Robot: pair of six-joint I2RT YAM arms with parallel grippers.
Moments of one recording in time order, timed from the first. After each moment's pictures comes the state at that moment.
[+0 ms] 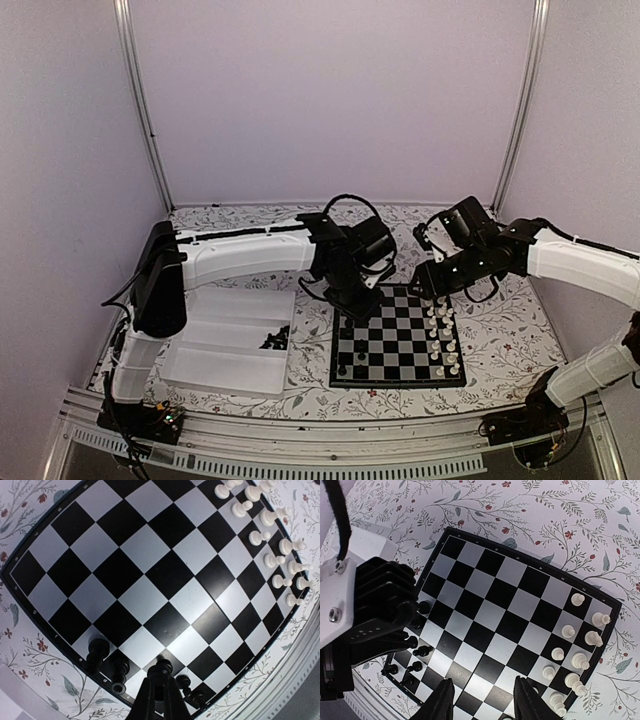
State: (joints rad) left arm -1.08 2.24 2.00 -0.97 0.06 -0.33; right arm 0.67 1.35 1.02 -0.63 -0.10 0.32
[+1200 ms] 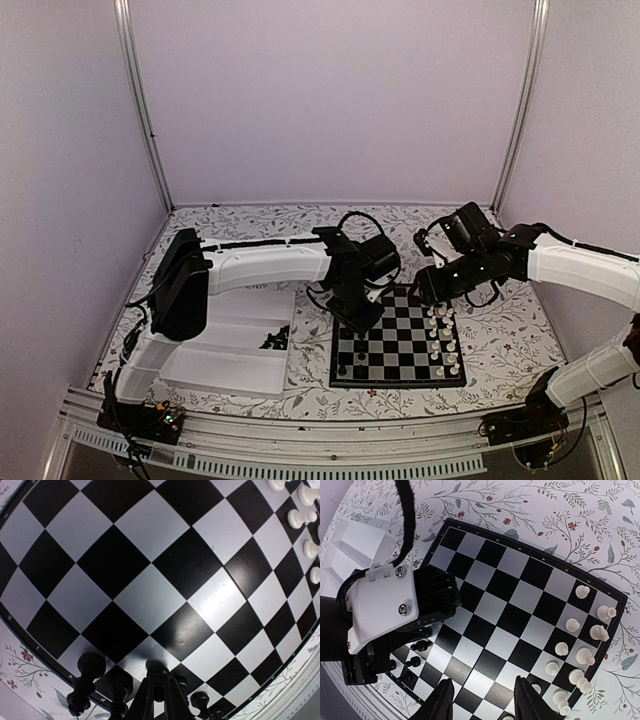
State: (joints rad) left arm -1.09 2.36 2.06 -1.01 0.06 -0.30; right arm 0.67 1.34 0.98 -0.61 -0.11 0.32
